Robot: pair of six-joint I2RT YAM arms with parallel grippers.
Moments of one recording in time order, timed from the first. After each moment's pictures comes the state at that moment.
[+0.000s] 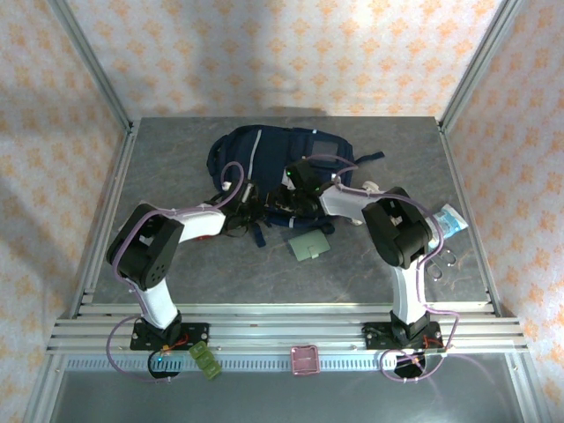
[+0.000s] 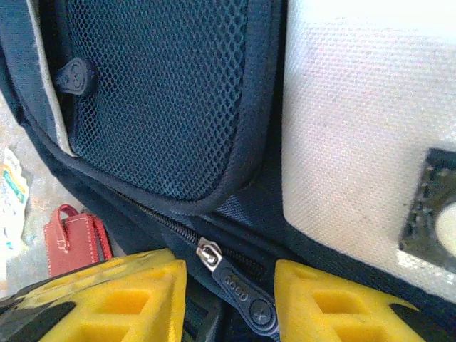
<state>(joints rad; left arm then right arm) -0.45 1.76 0.90 -0.02 -0.02 -0.86 0.62 2.01 1.29 -0.11 -0.32 0.83</state>
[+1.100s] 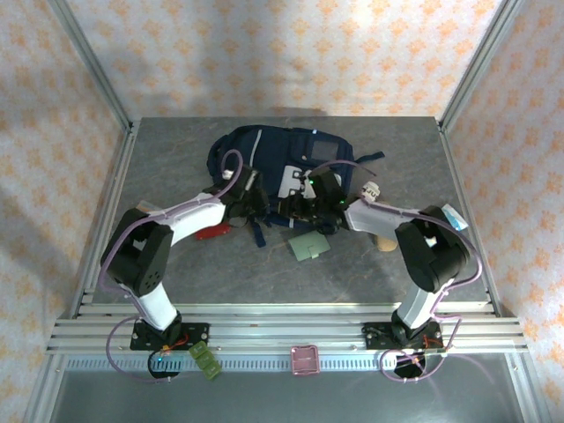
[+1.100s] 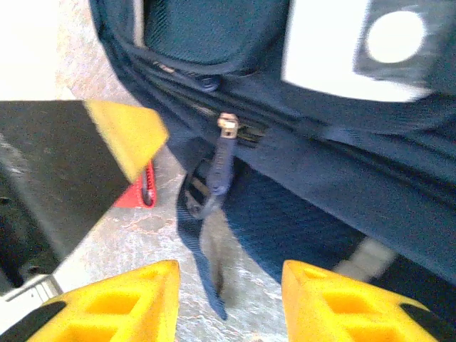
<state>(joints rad) -0.48 1.73 1.10 -0.32 -0.10 -0.83 0.56 1.71 0.98 -0.05 -0.42 0.73</state>
